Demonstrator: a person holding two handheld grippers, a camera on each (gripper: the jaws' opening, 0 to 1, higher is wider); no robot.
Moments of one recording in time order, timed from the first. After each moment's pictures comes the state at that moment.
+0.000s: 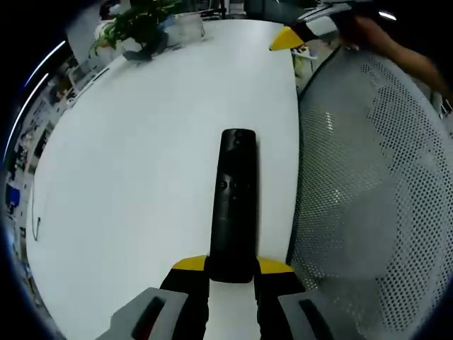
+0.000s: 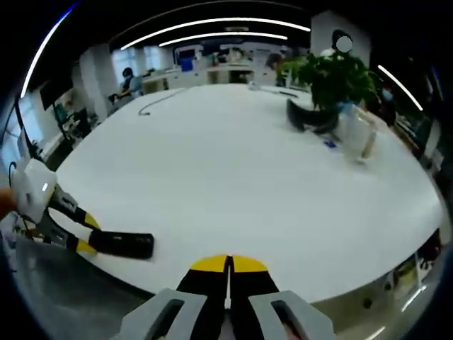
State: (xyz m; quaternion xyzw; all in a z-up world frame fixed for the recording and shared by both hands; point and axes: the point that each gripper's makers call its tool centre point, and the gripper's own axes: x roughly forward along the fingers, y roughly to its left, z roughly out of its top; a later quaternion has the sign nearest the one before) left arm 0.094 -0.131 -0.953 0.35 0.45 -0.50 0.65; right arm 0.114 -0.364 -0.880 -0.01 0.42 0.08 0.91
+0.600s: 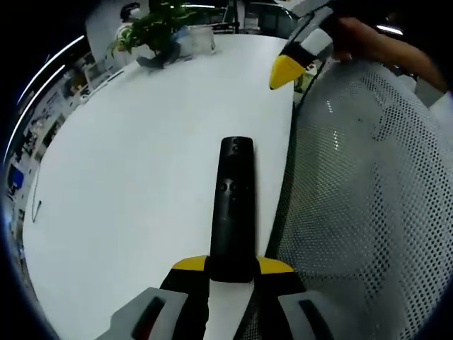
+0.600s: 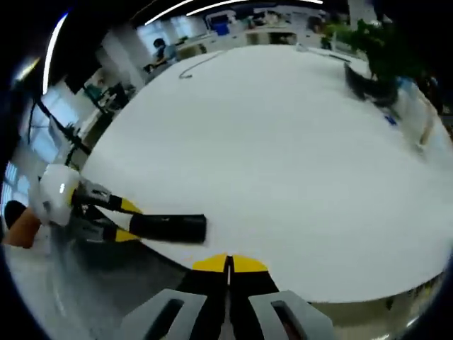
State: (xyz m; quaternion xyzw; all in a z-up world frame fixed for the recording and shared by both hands) left arm 0.078 -0.137 -0.952 0.31 0.44 -0.48 0.69; right arm 0.100 -0.276 -0.899 0.10 0.56 0.27 0.78
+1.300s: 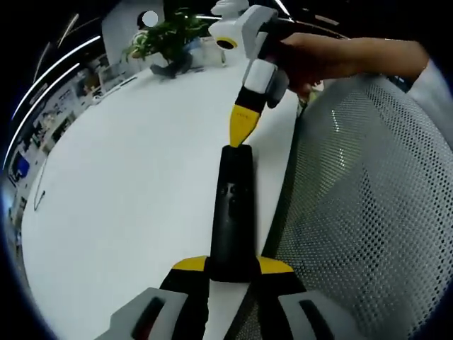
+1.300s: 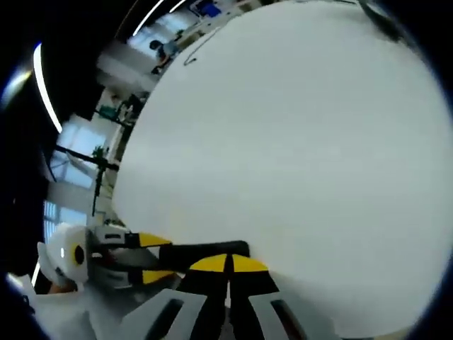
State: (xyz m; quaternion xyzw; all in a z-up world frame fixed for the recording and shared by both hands) left arm 0.076 -0.140 -0.950 0.27 0.41 -0.48 0.73; right arm 0.123 -0.240 -0.939 0.20 0.58 0.29 0.74
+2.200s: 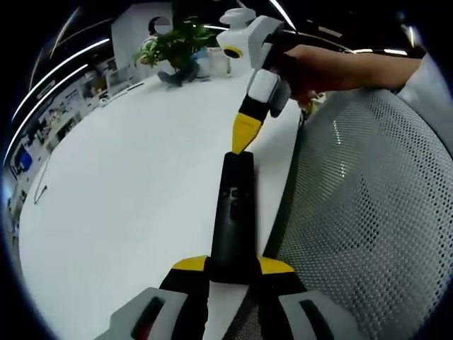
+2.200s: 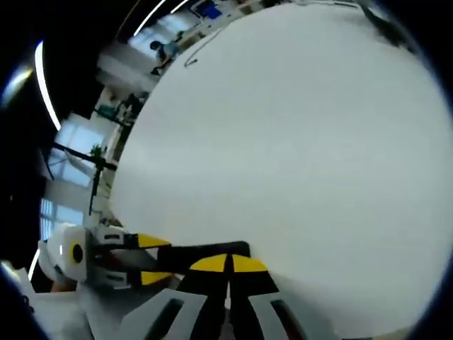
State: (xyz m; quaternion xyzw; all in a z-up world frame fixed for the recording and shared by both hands) left arm 0.077 -0.141 -0.950 0.24 0.38 -0.48 0.75; right arm 0.123 -0.230 -0.933 0.18 0.57 0.30 0.74
